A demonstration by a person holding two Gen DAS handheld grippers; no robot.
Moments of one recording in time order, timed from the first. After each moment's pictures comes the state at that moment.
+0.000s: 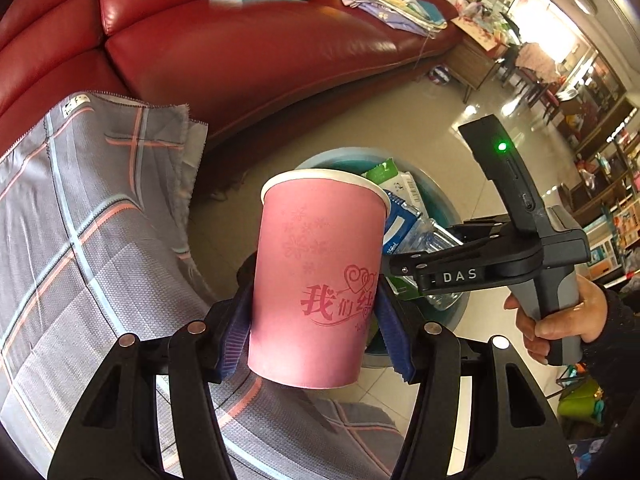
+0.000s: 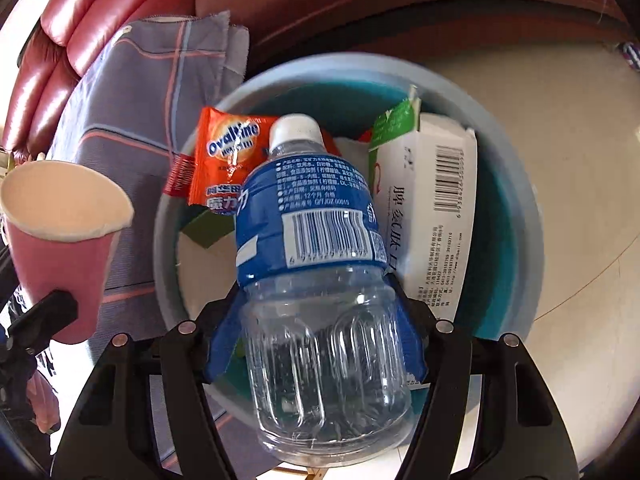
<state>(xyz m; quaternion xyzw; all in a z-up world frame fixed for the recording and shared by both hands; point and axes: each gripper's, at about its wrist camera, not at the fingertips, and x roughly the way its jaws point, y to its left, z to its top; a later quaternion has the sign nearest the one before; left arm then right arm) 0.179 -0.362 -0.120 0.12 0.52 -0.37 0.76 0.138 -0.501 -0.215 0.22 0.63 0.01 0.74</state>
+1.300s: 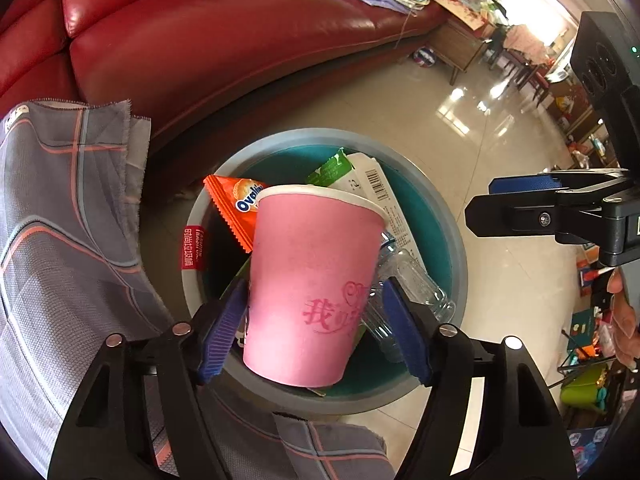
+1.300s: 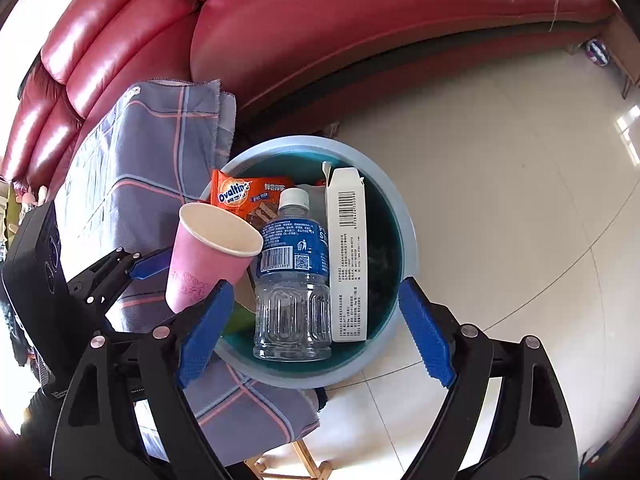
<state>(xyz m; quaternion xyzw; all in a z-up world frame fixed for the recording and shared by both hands) 0.172 -0.422 -0.157 0.14 0.52 -0.39 0.74 0.100 -0.539 -0.131 0.23 0.58 -0.04 0.78</state>
